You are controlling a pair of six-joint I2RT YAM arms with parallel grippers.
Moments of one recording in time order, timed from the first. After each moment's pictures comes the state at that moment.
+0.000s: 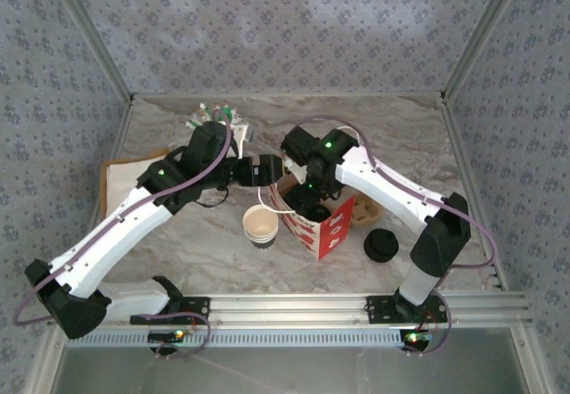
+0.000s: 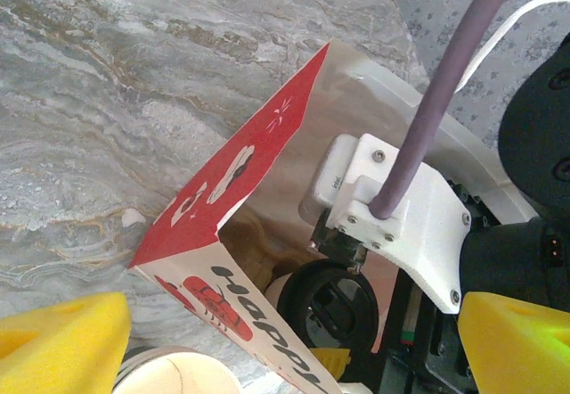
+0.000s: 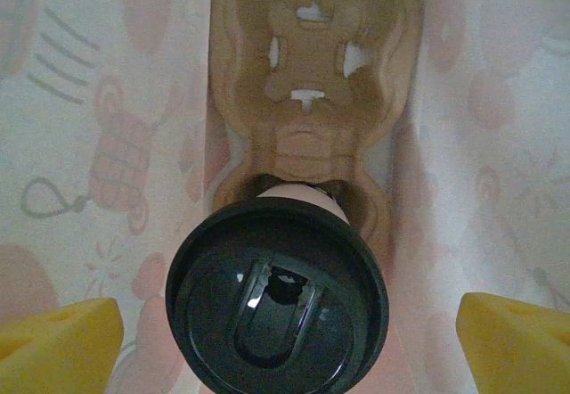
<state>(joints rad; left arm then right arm) -0.75 1.20 1.31 -0.73 0.12 -0.62 0.82 1.68 1.63 -1.34 -0.02 0.10</state>
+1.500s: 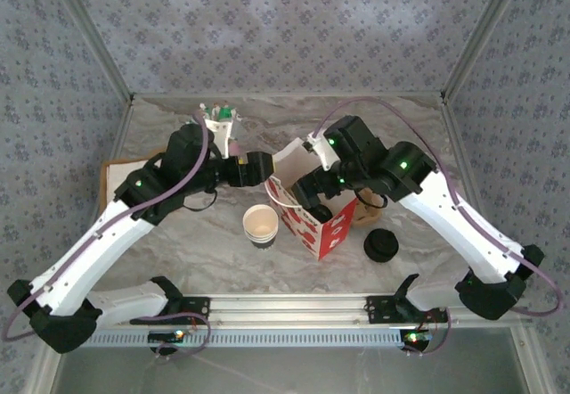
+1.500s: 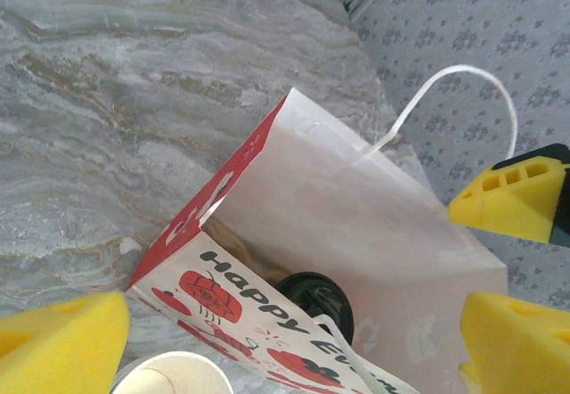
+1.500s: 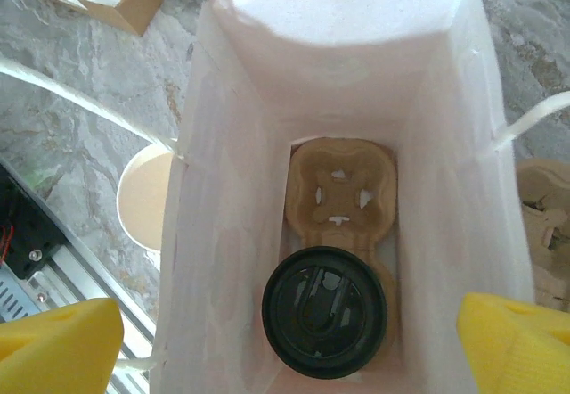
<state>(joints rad) -0.75 1.08 1.31 -0.73 0.08 -0.62 0.82 1.30 1.59 -1.15 -0.05 0.15</state>
